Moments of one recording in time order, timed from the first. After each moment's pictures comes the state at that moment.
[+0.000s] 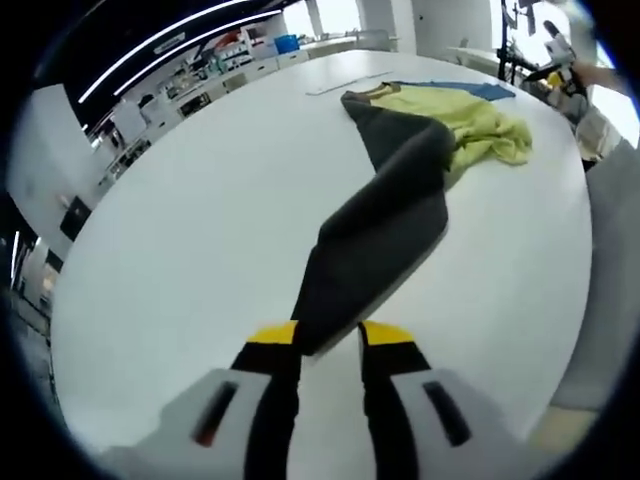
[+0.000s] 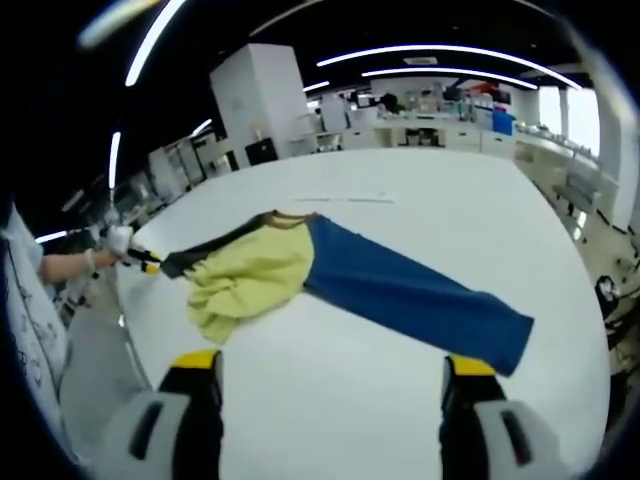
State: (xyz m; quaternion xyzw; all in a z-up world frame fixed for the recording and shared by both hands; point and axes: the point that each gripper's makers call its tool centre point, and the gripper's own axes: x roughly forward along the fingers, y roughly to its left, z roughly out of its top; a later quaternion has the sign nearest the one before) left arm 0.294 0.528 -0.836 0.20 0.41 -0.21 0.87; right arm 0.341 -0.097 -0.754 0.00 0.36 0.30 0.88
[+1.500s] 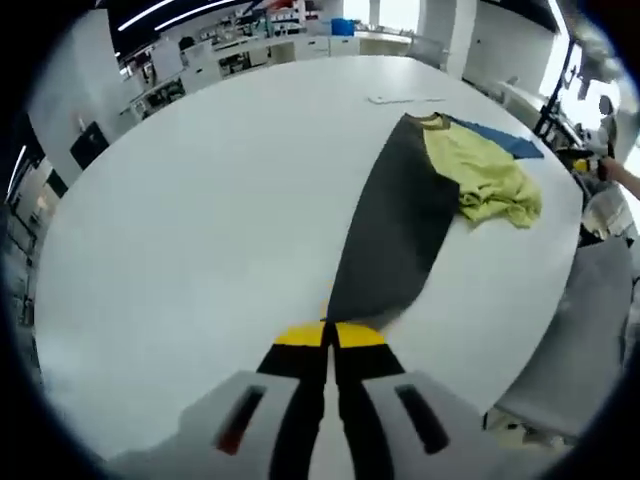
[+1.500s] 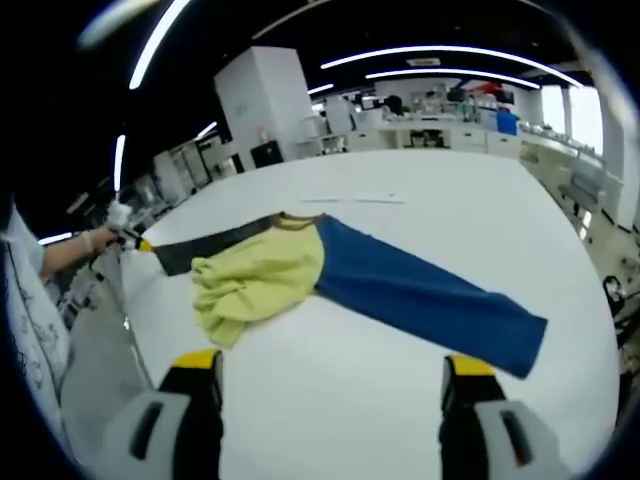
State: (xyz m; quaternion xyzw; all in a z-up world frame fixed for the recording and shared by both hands) left arm 0.297 0.583 -0.779 0.09 0.48 -0.15 0.86; right arm 0.339 -0.084 -0.759 0.01 0.35 0.32 0.88
